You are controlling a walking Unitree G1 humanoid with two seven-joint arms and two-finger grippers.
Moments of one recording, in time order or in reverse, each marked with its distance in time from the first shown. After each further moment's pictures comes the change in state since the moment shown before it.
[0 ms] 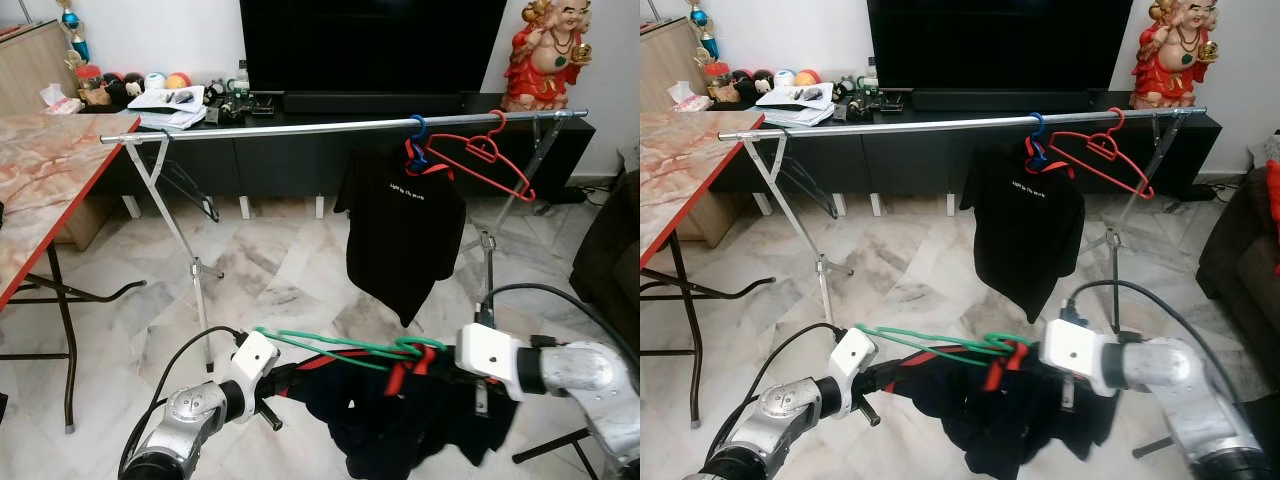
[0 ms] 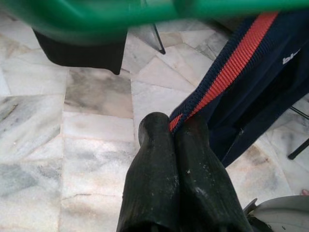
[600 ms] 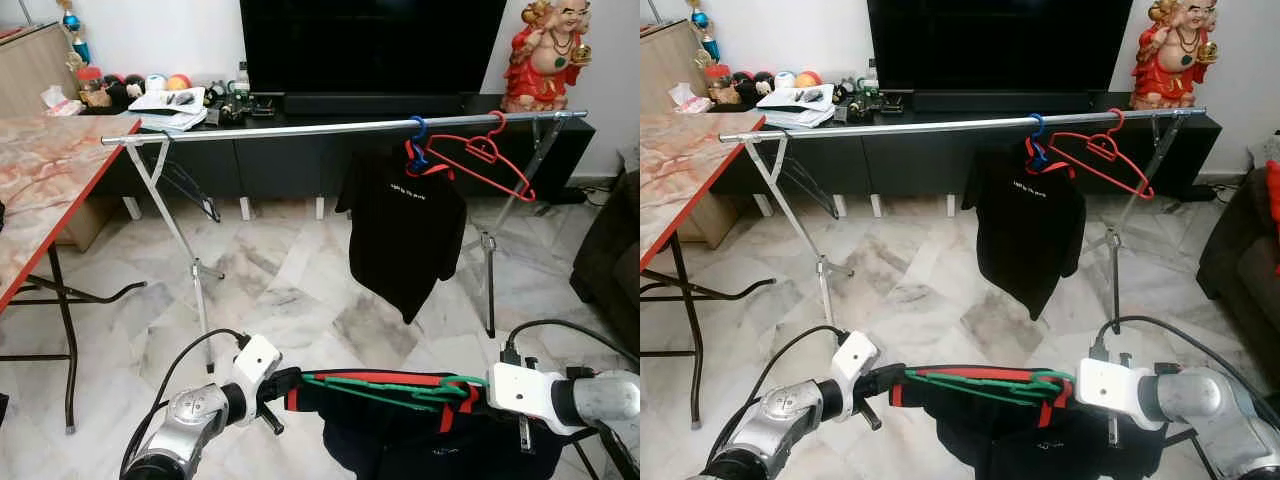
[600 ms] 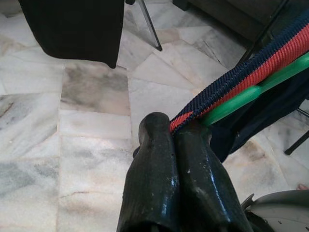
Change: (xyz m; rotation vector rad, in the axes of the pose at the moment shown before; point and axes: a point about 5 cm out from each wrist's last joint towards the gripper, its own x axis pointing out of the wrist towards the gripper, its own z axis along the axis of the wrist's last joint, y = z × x) left arm 0.000 -0.002 -0.002 0.001 0.009 -0.013; right arm -0.016 0.016 -0.044 -0.010 0.249 0.043
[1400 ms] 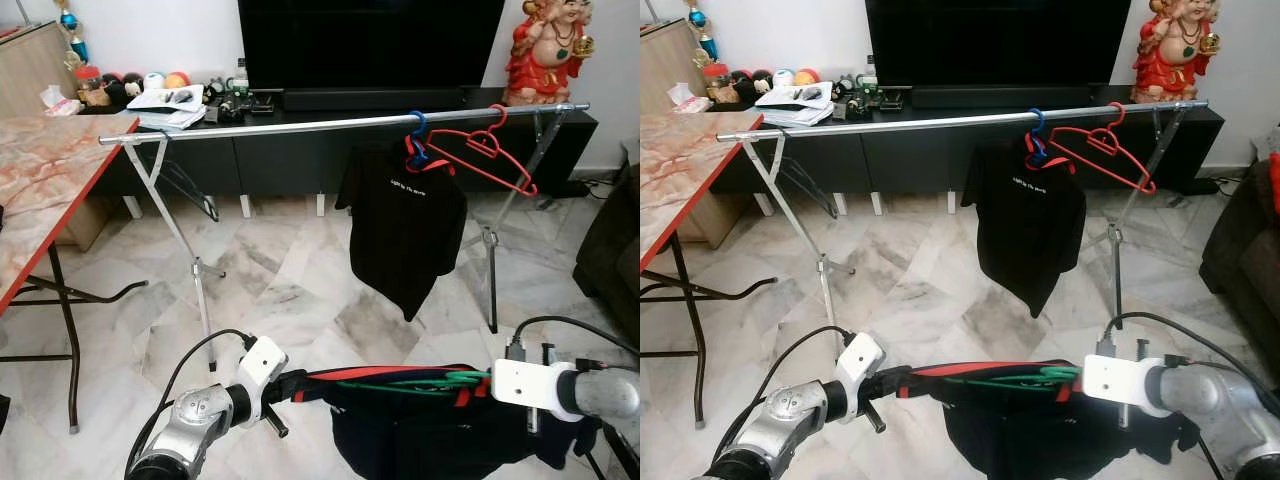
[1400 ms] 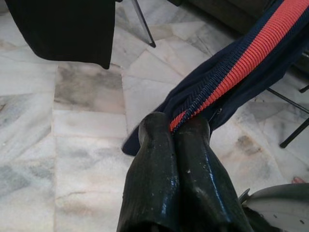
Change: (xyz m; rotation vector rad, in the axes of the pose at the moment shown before) left arm 0.002 -0.004 0.001 0.016 0.003 -0.030; right arm 0.001 -0.016 -0.012 -0.111 0.168 -0.195
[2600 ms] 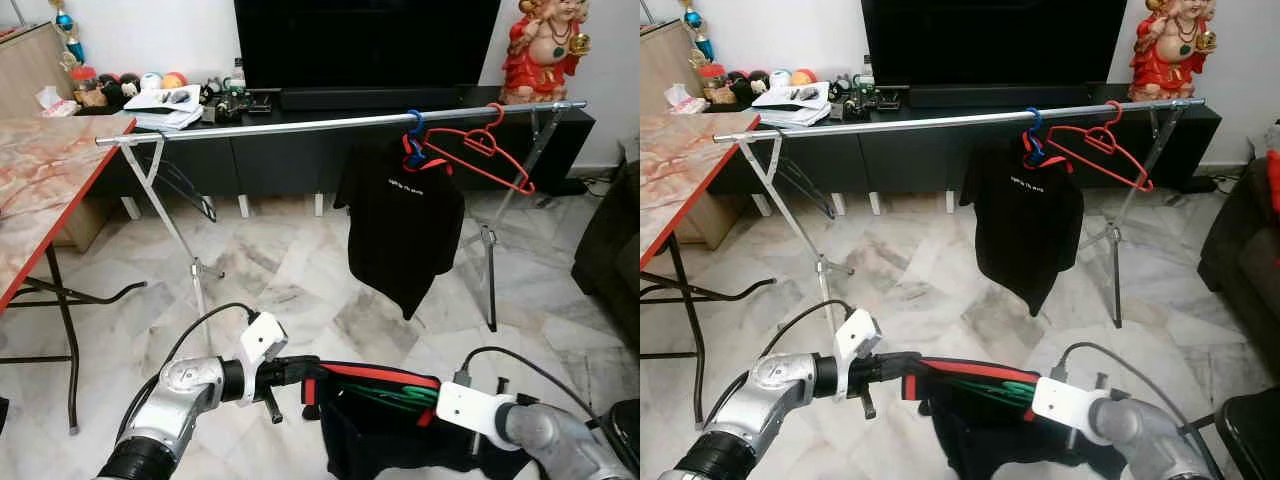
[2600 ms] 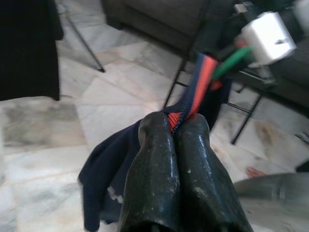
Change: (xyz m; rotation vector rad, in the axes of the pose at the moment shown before) left arm -0.016 -0.004 0.053 0.060 -0.082 -0.306; right arm 0.066 0.055 0.023 0.156 0.106 -0.022
